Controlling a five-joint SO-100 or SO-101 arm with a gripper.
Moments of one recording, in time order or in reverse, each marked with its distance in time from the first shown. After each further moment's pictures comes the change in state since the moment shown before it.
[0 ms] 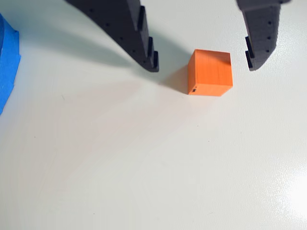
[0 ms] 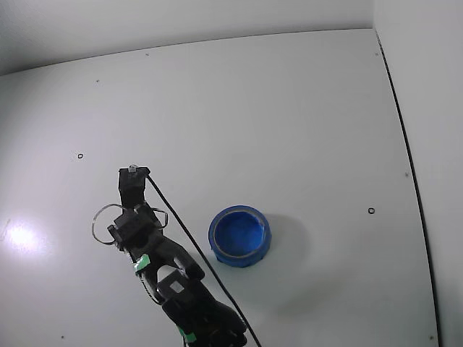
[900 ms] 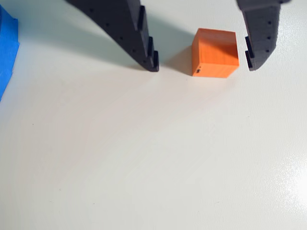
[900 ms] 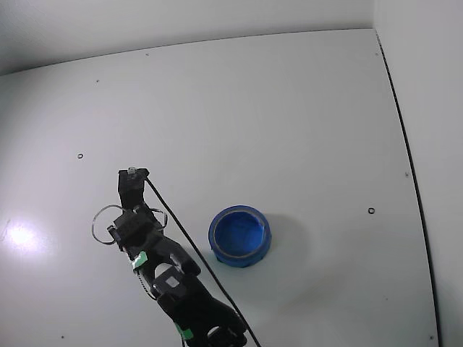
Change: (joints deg) arm -0.2 -5.4 -2.1 0.0 0.0
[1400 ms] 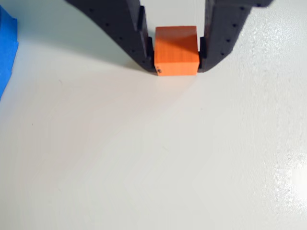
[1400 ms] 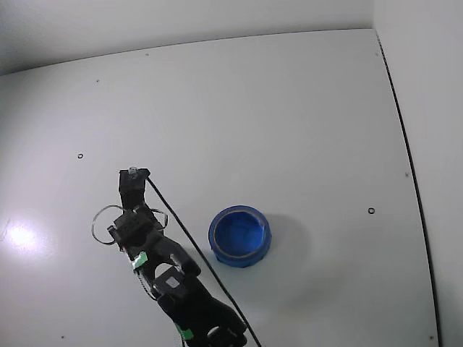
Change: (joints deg) arm 0.1 1.6 0.7 0.0 1.7
